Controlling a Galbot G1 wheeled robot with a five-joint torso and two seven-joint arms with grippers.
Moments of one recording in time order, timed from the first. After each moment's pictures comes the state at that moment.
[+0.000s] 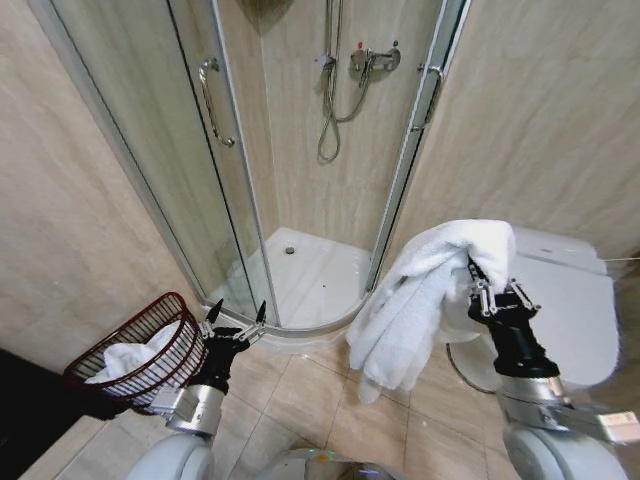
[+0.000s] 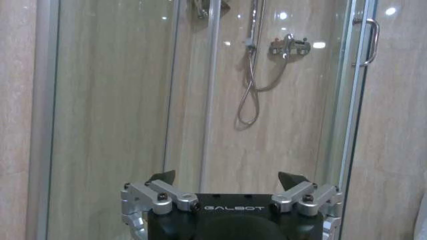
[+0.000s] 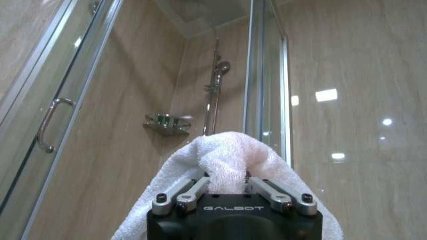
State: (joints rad) left arm 1.86 -1.61 -0.59 -2.50 -0.11 0.09 0.14; right arm -1.72 1.30 0.84 2.50 0.37 0.25 -0.11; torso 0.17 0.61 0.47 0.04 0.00
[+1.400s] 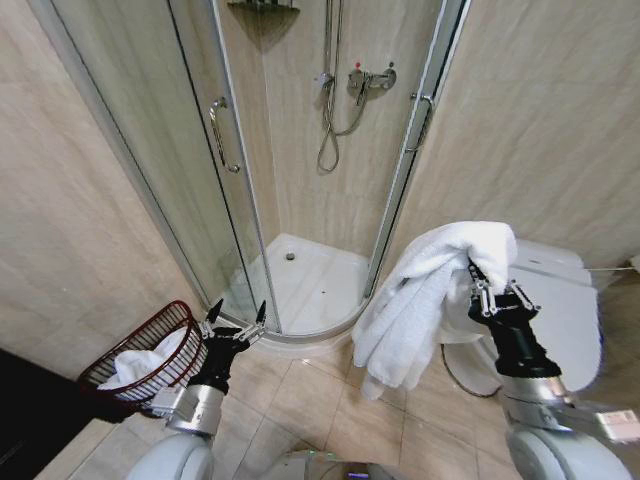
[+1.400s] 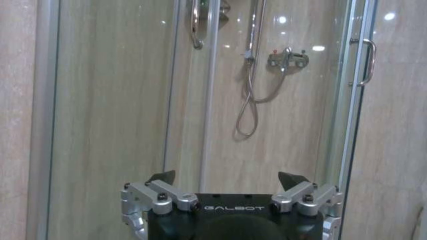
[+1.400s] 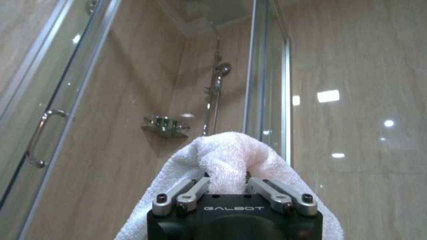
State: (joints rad) left arm 1.86 -1.61 -0.59 -2.50 -0.11 0.09 0.14; right arm -1.74 1.29 0.84 2.50 0.36 0.25 -0.11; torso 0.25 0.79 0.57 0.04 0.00
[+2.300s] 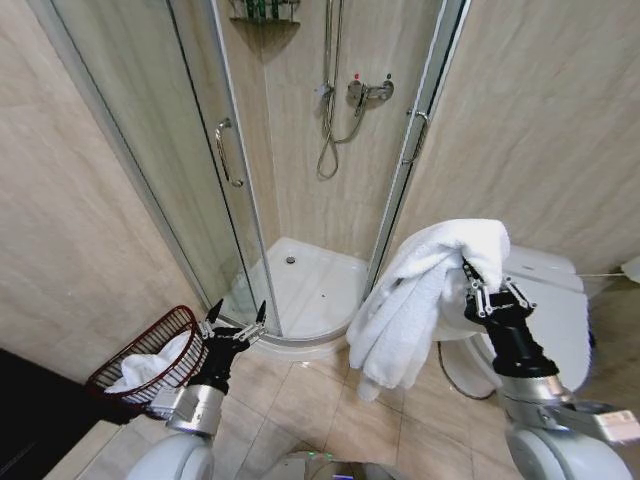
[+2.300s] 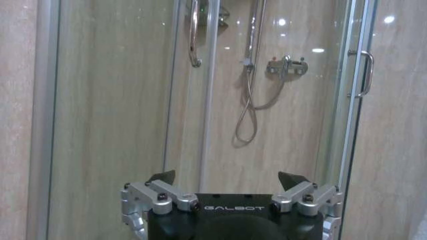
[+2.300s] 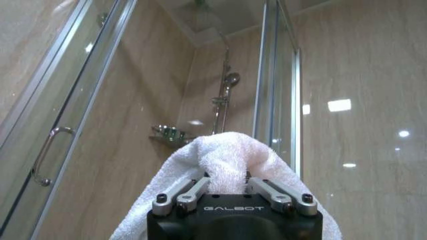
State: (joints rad) left arm 1.86 -1.61 -0.59 -2.50 -0.11 0.09 0.14; right arm -1.73 1.26 0.84 2.50 0.36 0.26 -0.11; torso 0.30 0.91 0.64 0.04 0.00
